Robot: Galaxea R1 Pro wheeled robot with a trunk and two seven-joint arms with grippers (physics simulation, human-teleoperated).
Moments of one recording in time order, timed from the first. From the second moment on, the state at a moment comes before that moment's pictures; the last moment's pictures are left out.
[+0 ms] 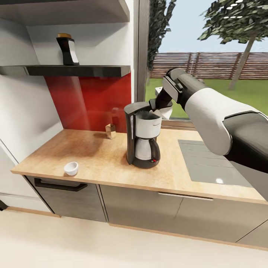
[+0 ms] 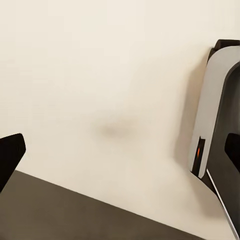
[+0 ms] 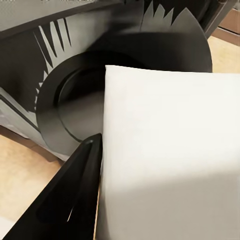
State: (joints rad) left arm -0.12 0.18 0.07 -0.11 -0.02 -0.03 0.10; right arm -1.88 0.17 0.17 -0.16 0.01 1.04 0.15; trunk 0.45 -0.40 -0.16
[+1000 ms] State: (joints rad) left arm -0.12 0.18 0.07 -0.11 -0.02 -0.03 0.10; right arm -1.88 0.17 0.19 -0.16 0.05 1.04 0.15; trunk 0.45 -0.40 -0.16
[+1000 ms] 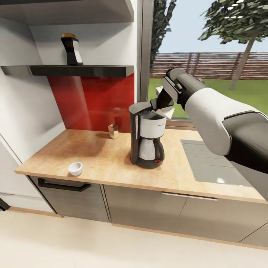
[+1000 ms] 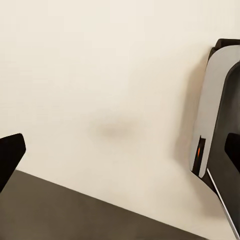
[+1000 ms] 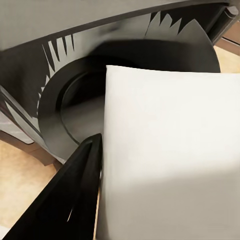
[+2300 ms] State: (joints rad) left arm -0.12 0.18 0.07 -0.10 -0.02 -0.04 0.10; right arm -1.89 0.17 0.17 -0.13 -0.01 1.04 0.16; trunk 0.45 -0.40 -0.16
